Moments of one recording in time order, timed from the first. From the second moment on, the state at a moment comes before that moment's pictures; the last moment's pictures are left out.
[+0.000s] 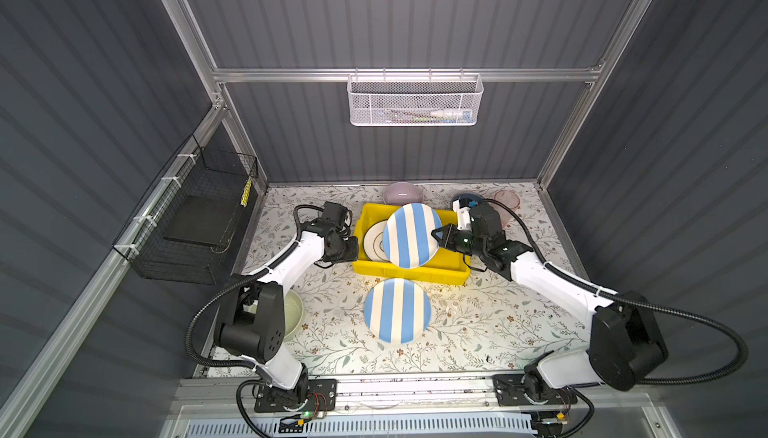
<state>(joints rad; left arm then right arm) -0.32 1.63 1.19 -0.70 0.14 -0.29 0.47 1.47 0.98 -0.05 -0.27 0.70</state>
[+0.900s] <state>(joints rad) -0.32 1.67 1.20 -0.68 0.15 -0.29 0.47 1.85 1.16 0.03 -0.43 0.83</state>
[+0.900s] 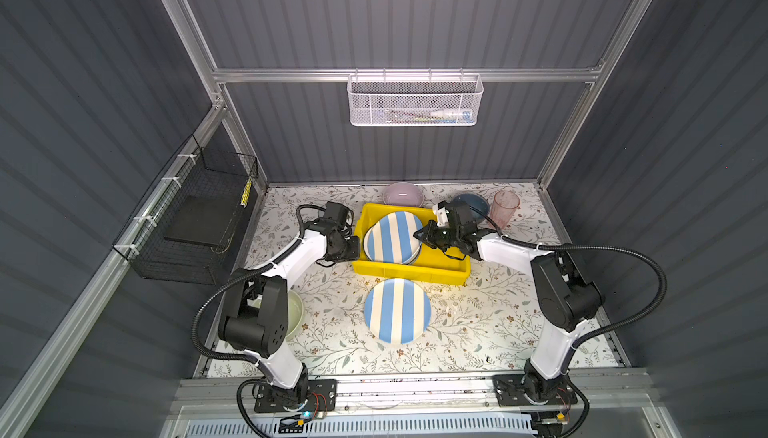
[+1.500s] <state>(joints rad) -0.32 1.67 1.20 -0.67 0.15 -0.29 0.48 1.88 1.26 -0.22 -0.31 0.72</state>
